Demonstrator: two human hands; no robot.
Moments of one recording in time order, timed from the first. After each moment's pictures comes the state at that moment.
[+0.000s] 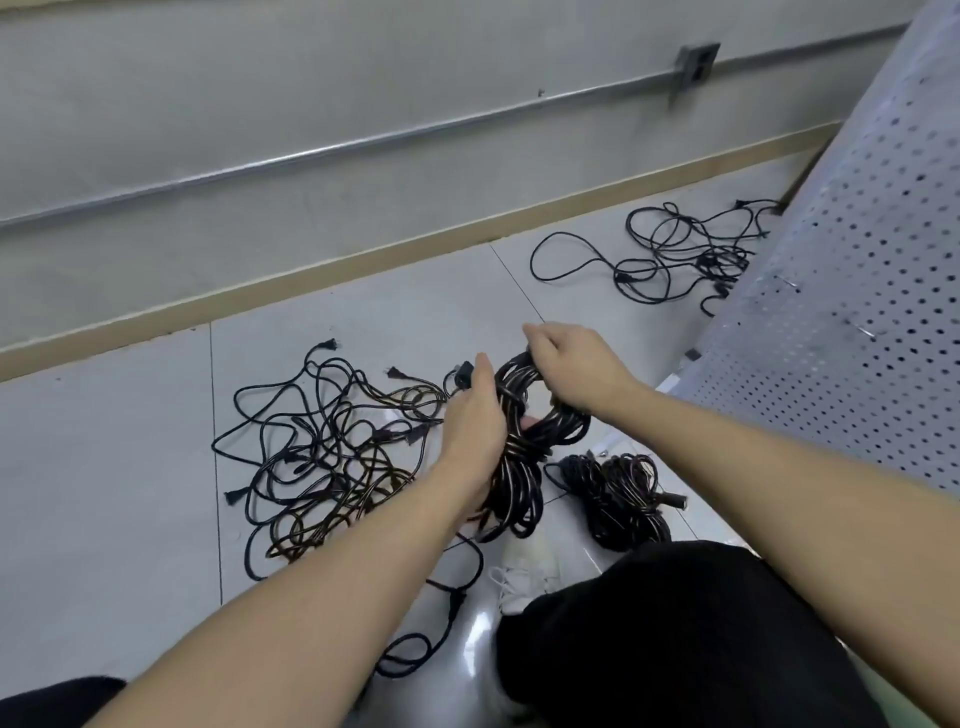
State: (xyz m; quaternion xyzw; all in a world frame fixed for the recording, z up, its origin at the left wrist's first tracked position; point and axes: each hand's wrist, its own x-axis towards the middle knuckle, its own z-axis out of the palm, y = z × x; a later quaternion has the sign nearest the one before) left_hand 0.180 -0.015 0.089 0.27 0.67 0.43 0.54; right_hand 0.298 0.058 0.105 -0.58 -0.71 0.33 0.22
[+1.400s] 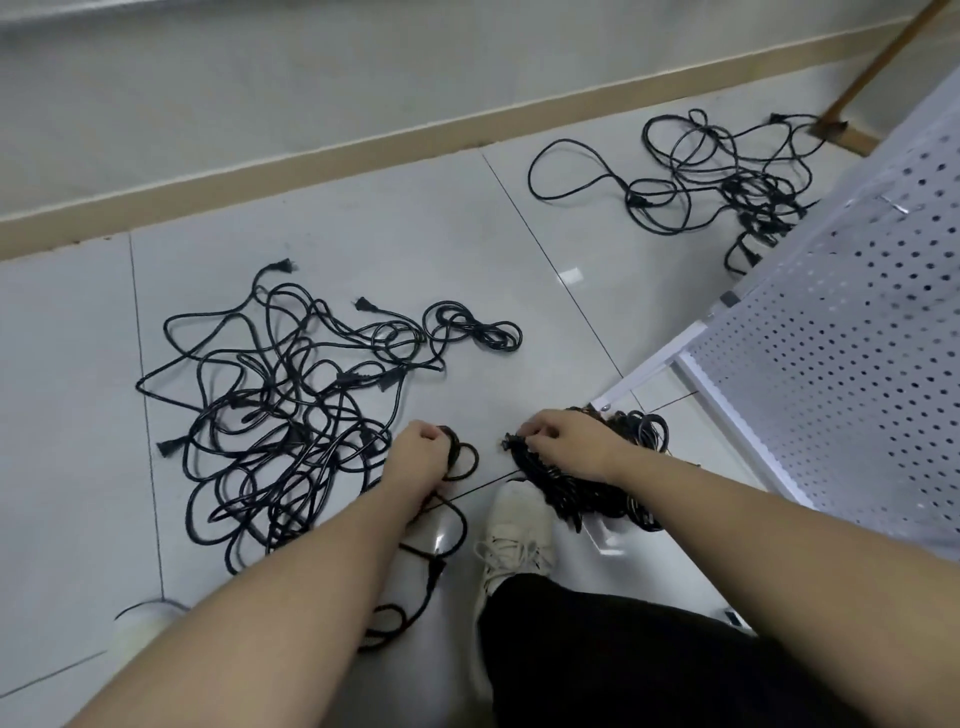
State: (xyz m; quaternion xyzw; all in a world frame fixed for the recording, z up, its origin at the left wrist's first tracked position) left_hand 0.115 0.004 -0.139 0.29 0.78 0.22 0.50; right_hand 0.329 0.049 -0.091 -0.59 -0.67 0.45 -0.03
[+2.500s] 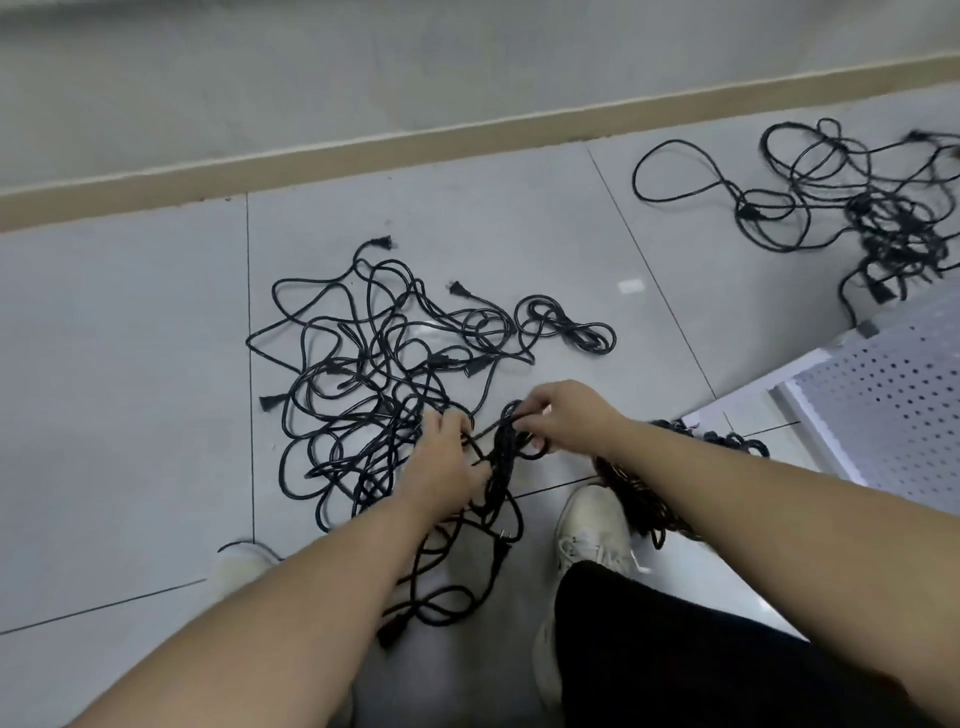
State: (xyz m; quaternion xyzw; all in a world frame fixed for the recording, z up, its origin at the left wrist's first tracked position) left_hand 0.026 -0.048 -0.123 0.52 0.76 0.14 0.36; right_hand 0.195 0.061 -0.079 -0.51 -0.72 0.48 -0.02
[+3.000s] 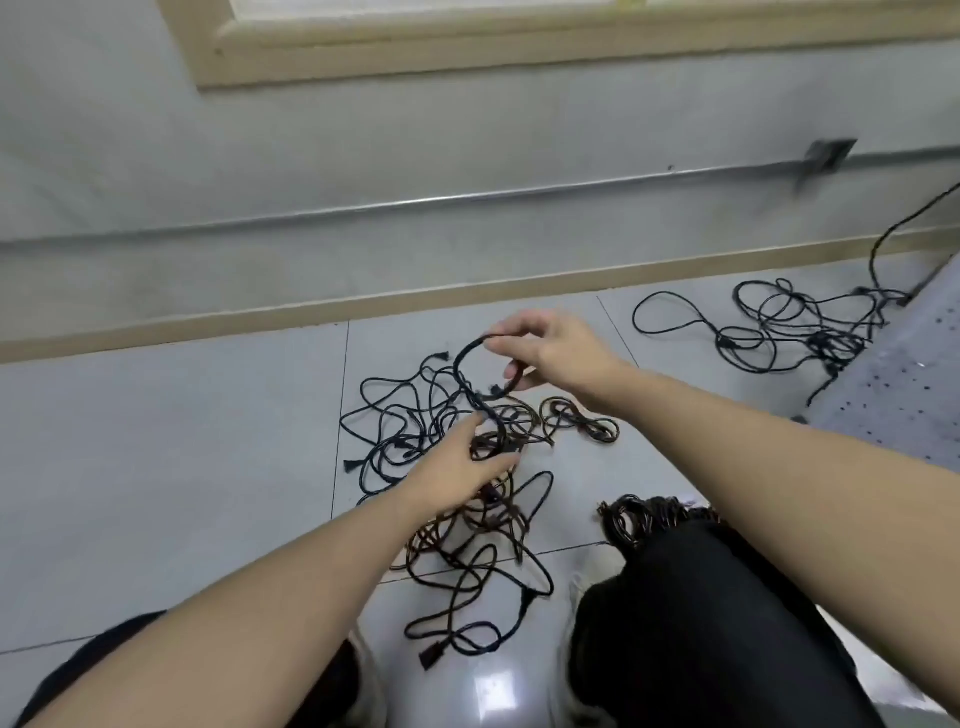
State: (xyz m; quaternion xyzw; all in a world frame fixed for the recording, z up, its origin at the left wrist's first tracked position) left_hand 0.016 -0.111 0.071 0.55 0.71 0.25 0.36; right_hand 0.158 -0.012 0.188 -0.37 -0.68 0.58 0.25
